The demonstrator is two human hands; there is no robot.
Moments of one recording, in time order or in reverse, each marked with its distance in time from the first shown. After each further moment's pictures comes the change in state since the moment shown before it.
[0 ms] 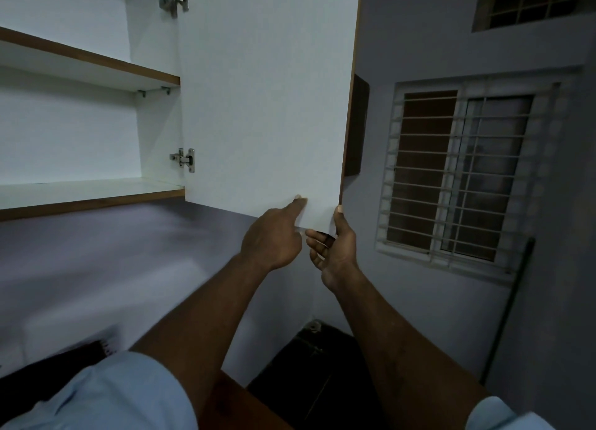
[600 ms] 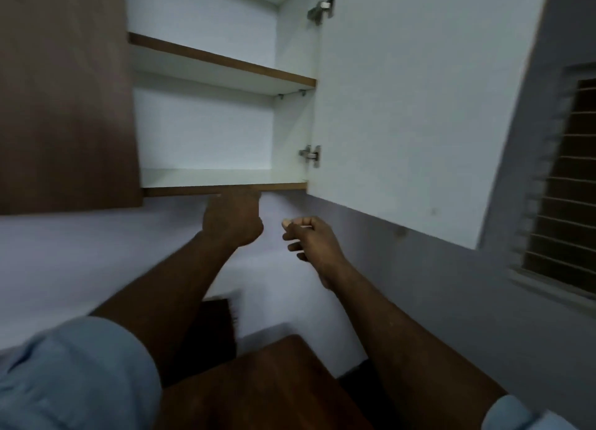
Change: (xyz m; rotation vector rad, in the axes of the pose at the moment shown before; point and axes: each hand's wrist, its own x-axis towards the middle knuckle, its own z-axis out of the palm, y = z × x) left_hand -0.102 -0.161 -0.177 0.702 0.033 -0.475; right_hand -0.067 0.108 0.177 -0.580 -0.607 -0.120
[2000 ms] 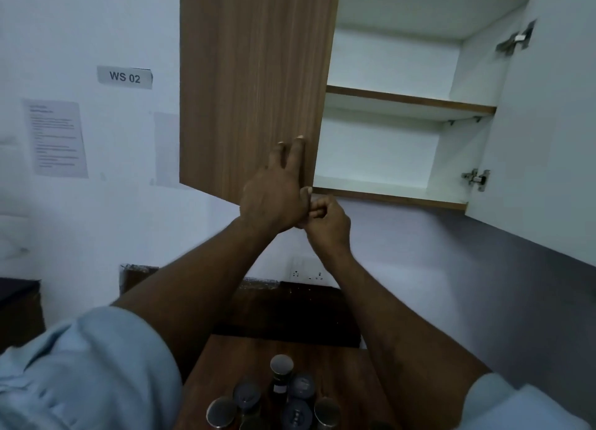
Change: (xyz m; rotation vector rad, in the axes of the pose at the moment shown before) left_hand -0.203 -0.121 -0.192 0.065 0.384 -0.265; right_hand -0.148 -0.097 0.221 0.105 -0.211 -0.447
